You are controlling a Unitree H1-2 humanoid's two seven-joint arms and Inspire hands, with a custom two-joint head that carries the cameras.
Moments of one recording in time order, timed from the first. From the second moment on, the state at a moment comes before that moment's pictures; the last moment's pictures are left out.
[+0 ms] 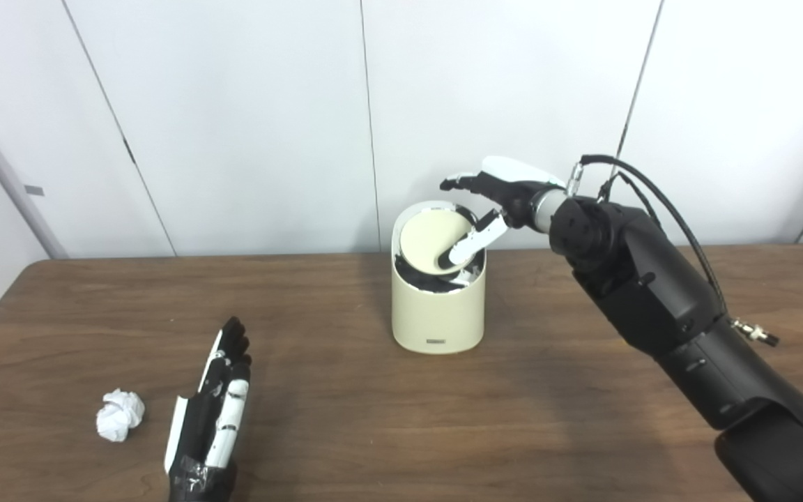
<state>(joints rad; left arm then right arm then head) 0.07 0.03 0.10 -0.07 -0.12 -0.24 -0.08 -0.95 -0.32 0.45 0.23 -0.69 0.44 0.55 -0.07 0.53</state>
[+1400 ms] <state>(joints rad) 0.07 0.03 0.10 -0.07 -0.11 -0.25 -0.07 -0.95 -0.32 0.46 0.26 -0.71 0.39 0.50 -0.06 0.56</state>
